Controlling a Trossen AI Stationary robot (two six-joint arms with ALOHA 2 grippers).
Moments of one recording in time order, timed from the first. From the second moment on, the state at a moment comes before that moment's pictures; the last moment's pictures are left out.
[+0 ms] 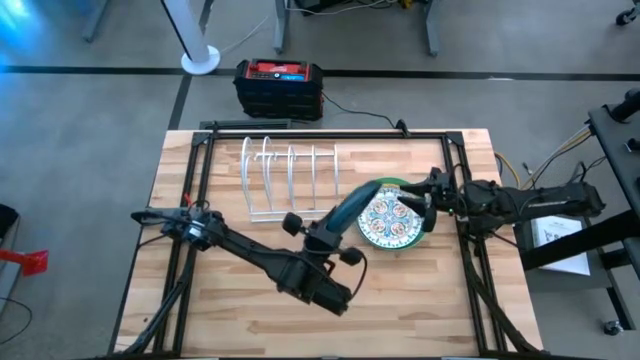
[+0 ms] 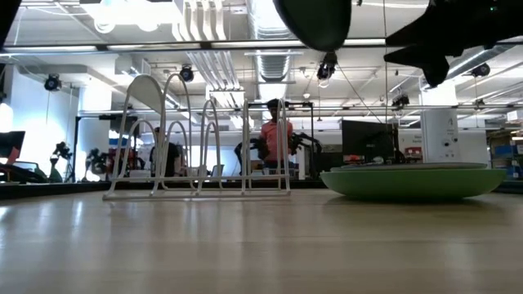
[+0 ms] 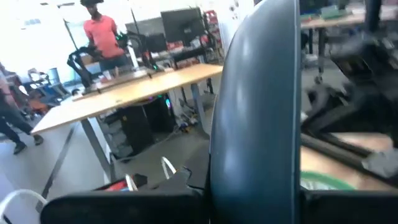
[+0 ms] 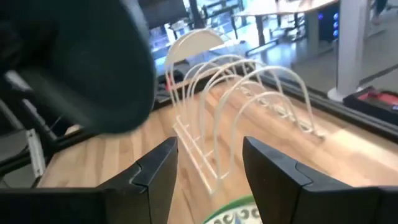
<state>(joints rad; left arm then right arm) -0.44 2.25 2.35 -1.47 -1.53 -1.24 0.09 0.45 0.34 -0.03 0.33 0.35</state>
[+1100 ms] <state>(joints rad) -0.09 2.24 2.34 -1.57 -1.39 -1.11 0.09 0.45 0.33 -0.13 0.31 0.40</state>
